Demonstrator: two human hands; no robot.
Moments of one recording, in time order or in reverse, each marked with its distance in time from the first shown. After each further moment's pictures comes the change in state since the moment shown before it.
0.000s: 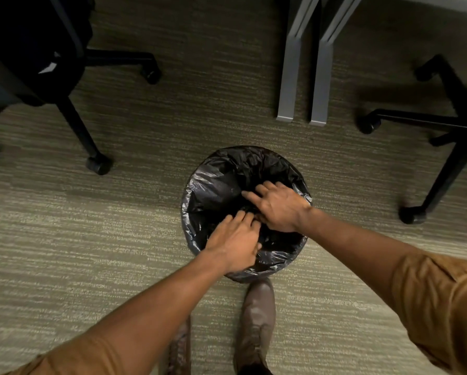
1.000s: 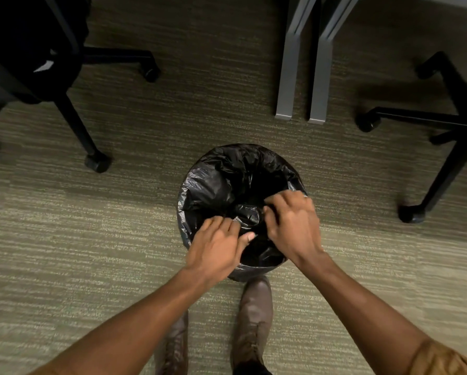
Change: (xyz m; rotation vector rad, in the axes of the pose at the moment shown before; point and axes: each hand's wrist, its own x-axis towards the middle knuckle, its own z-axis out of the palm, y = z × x) left_hand -0.035 -0.006 0.017 -0.029 0.239 -0.151; right_hand -0.059 -0.043 0.011 0.436 0.589 0.559
